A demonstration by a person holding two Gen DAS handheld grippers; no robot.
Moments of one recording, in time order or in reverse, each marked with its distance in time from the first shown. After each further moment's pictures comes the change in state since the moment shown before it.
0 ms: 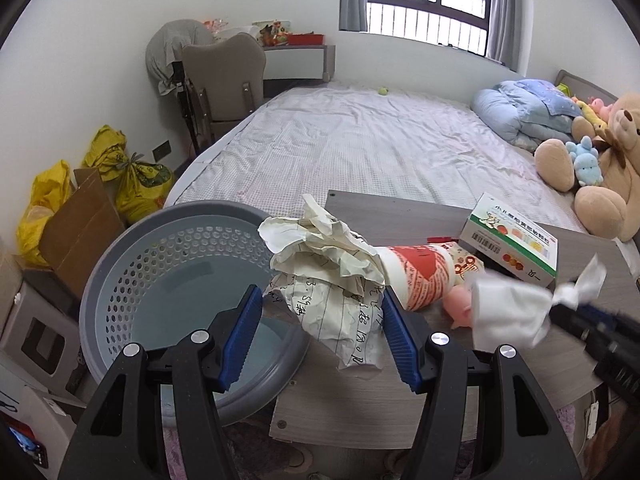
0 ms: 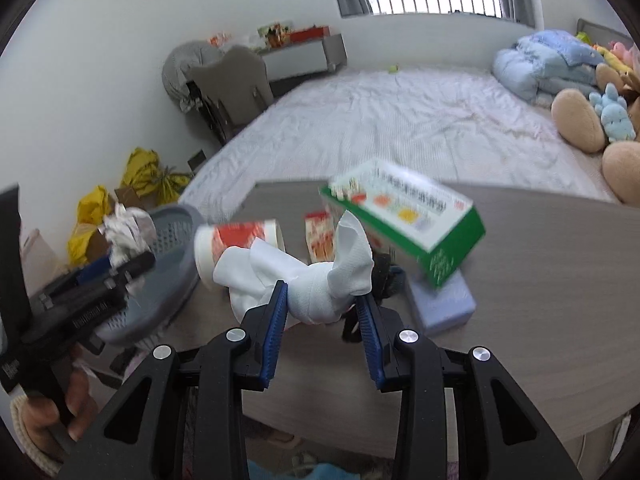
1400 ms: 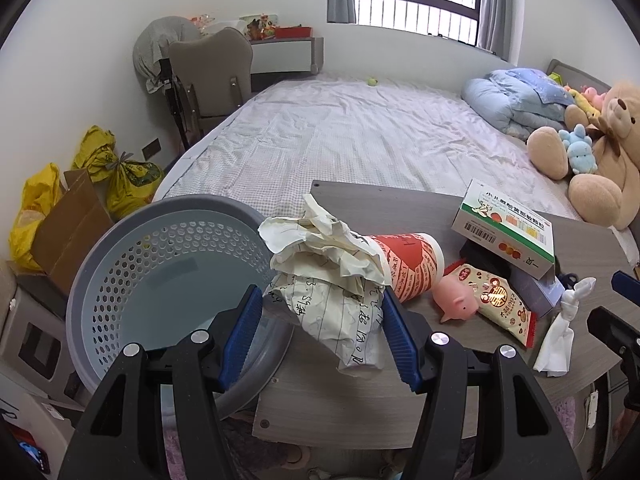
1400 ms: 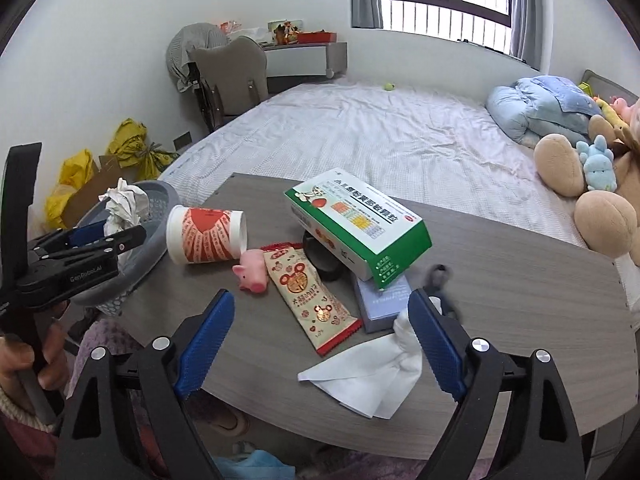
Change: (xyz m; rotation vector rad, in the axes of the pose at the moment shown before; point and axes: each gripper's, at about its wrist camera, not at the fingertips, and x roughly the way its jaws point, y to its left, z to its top) left arm 0.007 -0.013 -0.005 0.027 0.021 -0.025; right arm -0.039 -0.012 -0.002 -0.155 -0.050 -0.110
